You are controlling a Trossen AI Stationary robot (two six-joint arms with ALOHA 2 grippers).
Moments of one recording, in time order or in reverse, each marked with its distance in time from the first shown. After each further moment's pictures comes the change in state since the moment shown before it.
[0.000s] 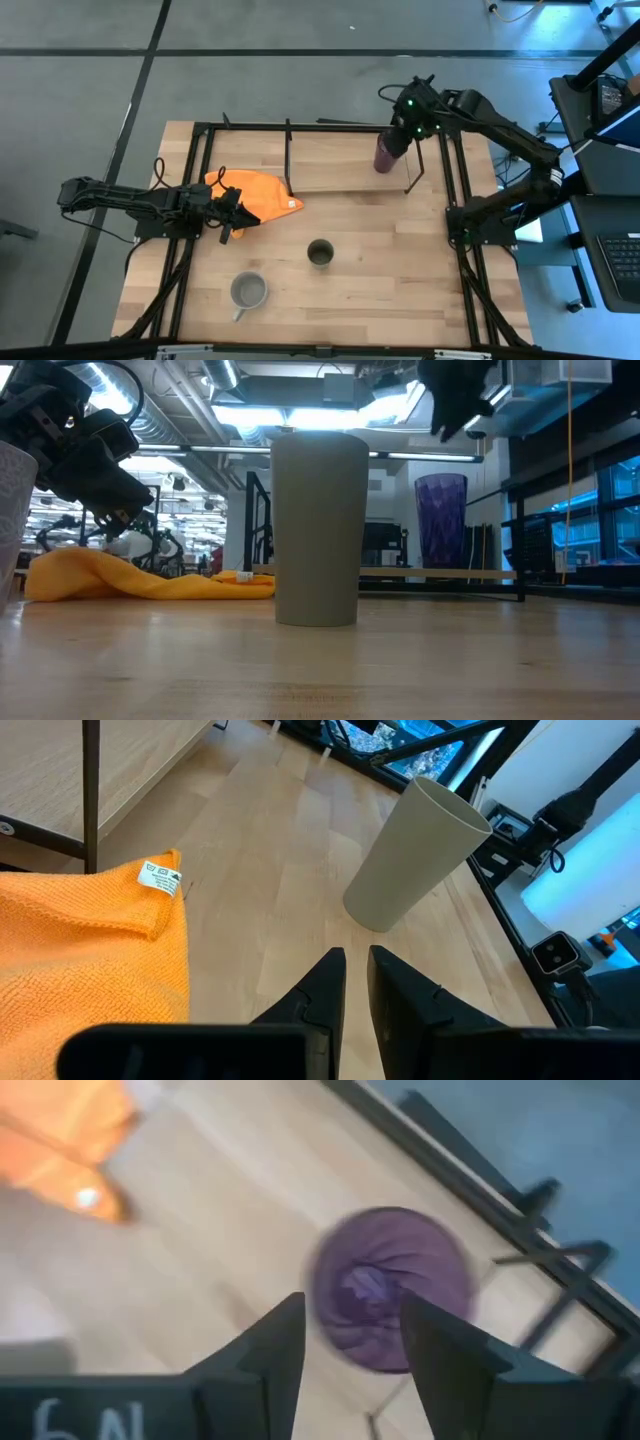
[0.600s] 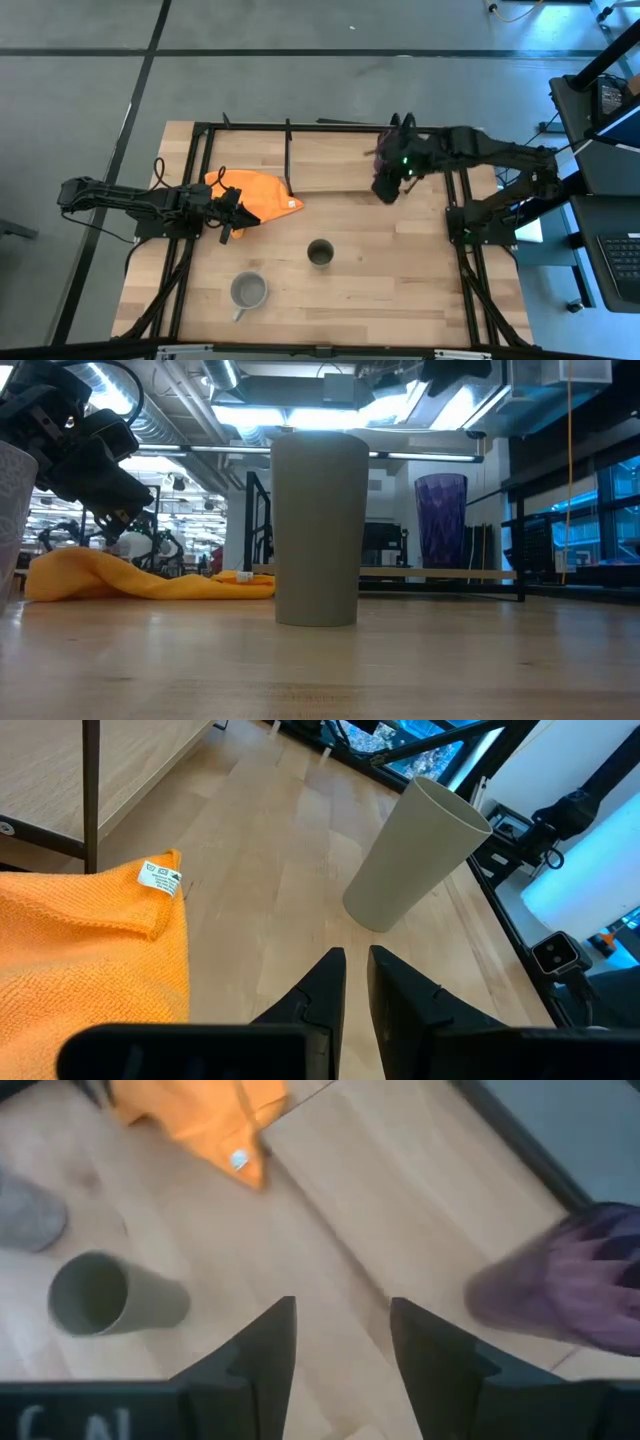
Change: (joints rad) left arm 0.000 0.000 0.000 0.000 0.000 0.000; right arm 0.492 0.015 0.042 0.014 0.133 0.240
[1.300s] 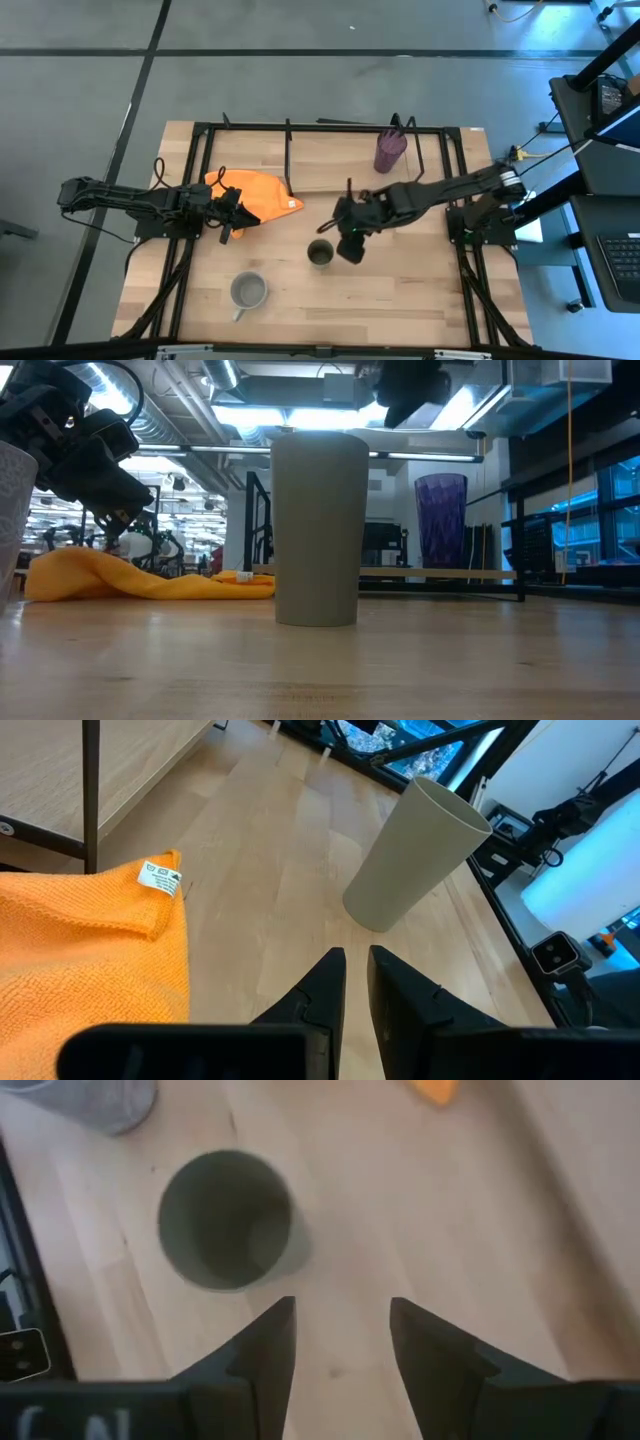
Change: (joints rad) left arm 0.000 0.000 0.000 0.000 0.000 0.000; right arm 0.242 0.337 -0.003 0.206 -0.108 0.075
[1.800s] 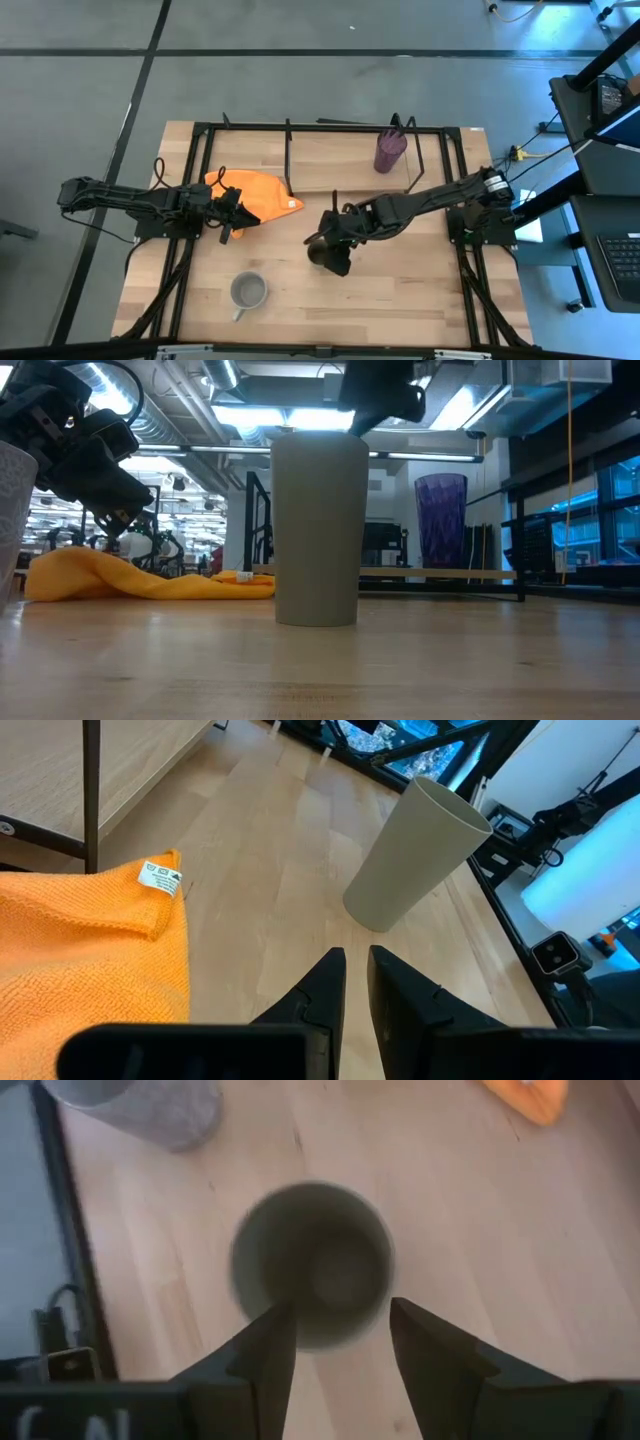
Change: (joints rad) left arm 0.000 0.000 0.000 0.000 0.000 0.000; right arm 0.022 0.090 0.001 0.167 -0.070 -0.004
